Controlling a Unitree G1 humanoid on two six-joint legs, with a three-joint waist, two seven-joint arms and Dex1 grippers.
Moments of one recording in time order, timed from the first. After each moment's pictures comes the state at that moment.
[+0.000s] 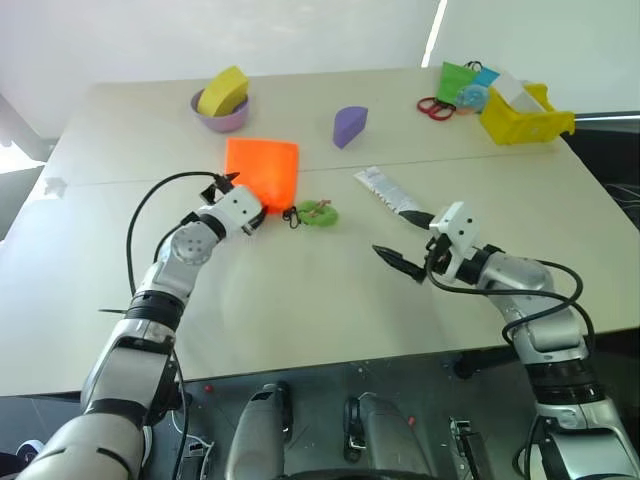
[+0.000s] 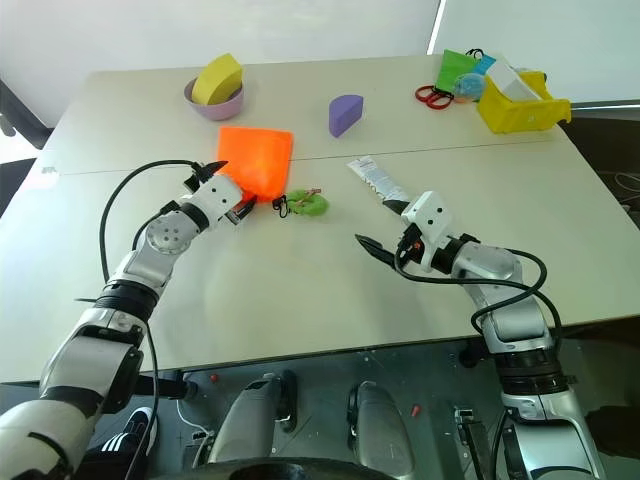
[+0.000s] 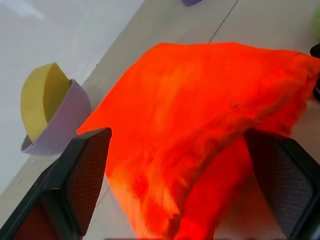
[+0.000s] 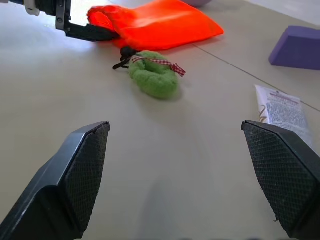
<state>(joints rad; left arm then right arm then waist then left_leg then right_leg) -0.76 0.44 -0.15 0.81 0.31 -0.33 -0.28 -0.33 -0.56 0.01 -0.06 0.28 0.23 0.76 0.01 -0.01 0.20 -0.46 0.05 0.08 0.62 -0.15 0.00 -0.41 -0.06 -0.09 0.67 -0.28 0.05</state>
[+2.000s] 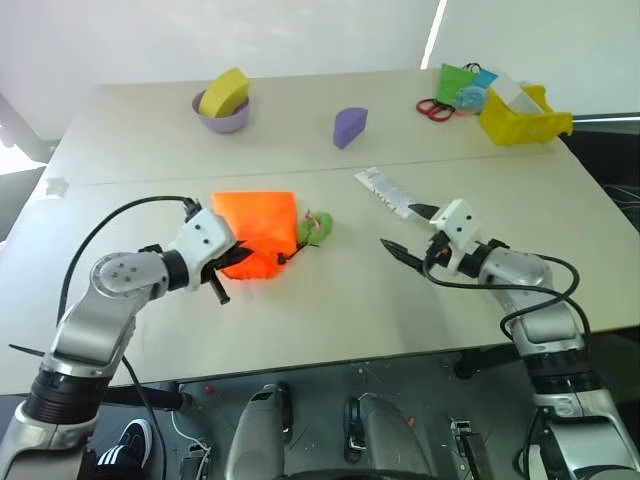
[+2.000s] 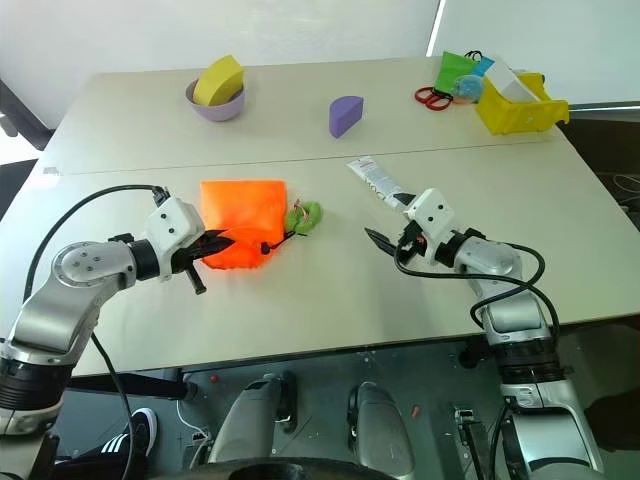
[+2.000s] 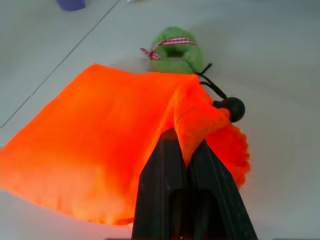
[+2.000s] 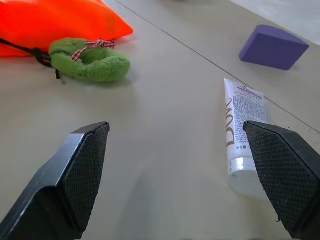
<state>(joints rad) -0.27 0.71 -0.01 -0.30 -0.23 0.46 -0.81 -0.38 -0.56 0.01 0.07 0.18 0.16 0.73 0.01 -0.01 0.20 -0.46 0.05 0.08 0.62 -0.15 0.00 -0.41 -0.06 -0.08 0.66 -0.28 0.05</state>
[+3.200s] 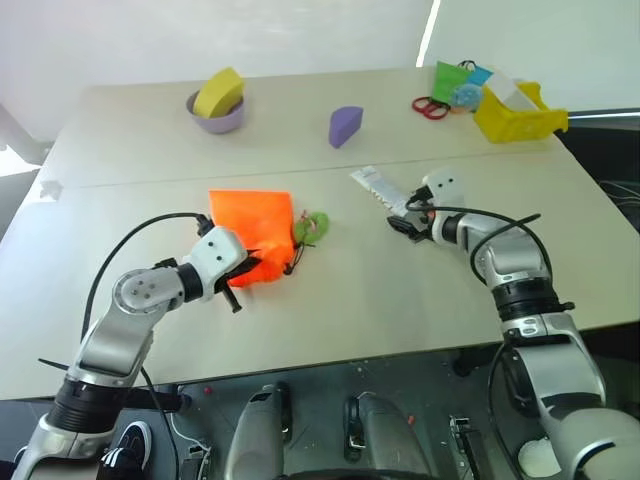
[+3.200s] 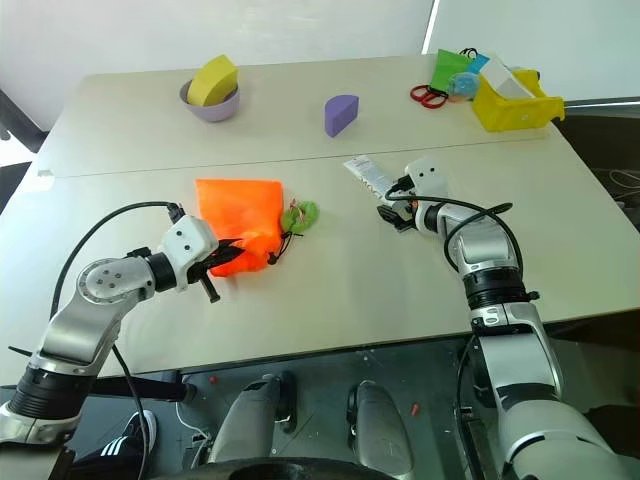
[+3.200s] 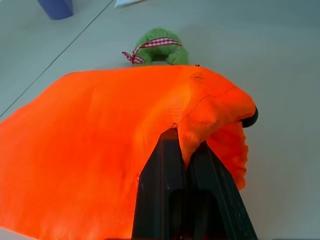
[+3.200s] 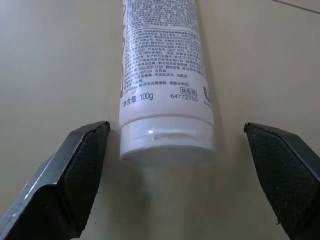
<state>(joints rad) -0.22 0.65 -0.06 -0.25 -0.15 0.31 -0.76 -0.77 -0.47 0.03 0.52 0.11 0.56 0.55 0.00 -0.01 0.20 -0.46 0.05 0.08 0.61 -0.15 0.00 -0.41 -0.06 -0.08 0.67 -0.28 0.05</state>
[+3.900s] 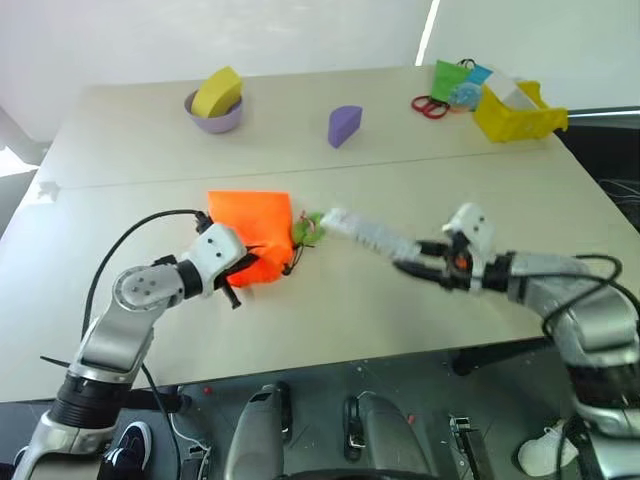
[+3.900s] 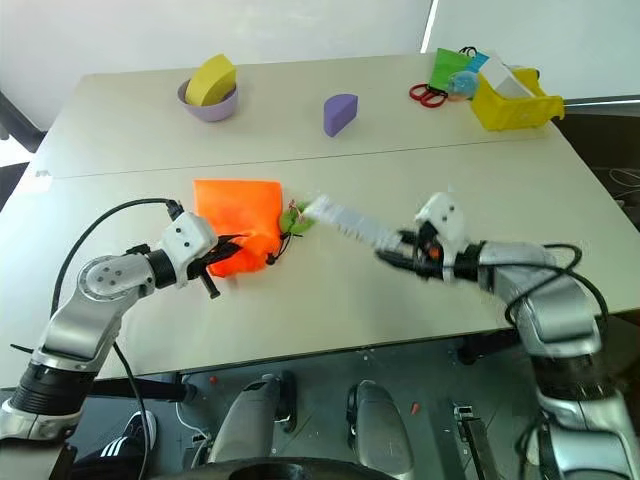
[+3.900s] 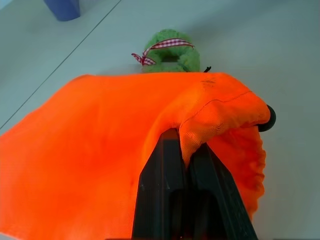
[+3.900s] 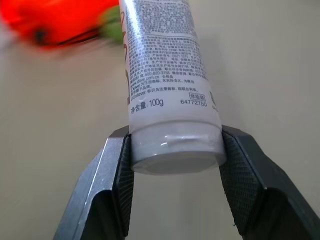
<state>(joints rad) -0.25 0.65 -0.06 -0.21 -0.14 0.30 -0.76 -0.22 -0.76 -0.07 -0.42 0.52 0.84 0.94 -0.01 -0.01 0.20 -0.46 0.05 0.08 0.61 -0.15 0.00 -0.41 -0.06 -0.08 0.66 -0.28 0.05</state>
